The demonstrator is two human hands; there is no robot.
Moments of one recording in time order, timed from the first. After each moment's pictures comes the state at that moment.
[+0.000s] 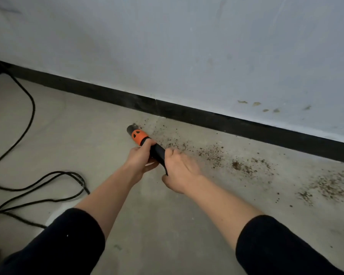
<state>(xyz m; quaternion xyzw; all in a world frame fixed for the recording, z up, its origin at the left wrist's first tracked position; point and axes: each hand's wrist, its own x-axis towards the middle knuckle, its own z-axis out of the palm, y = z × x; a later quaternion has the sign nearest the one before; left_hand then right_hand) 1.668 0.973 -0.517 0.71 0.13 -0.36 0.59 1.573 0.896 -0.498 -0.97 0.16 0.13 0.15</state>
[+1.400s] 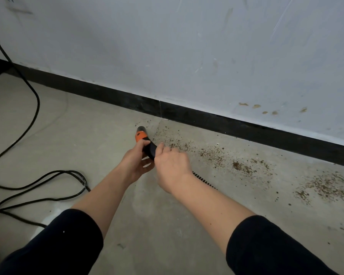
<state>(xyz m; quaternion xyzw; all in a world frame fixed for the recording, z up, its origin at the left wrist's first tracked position) 1.685 1.006 -0.537 0.64 0.12 -0.42 0.63 1.591 0.935 -0.493 -0.98 0.15 0.14 -0.03</state>
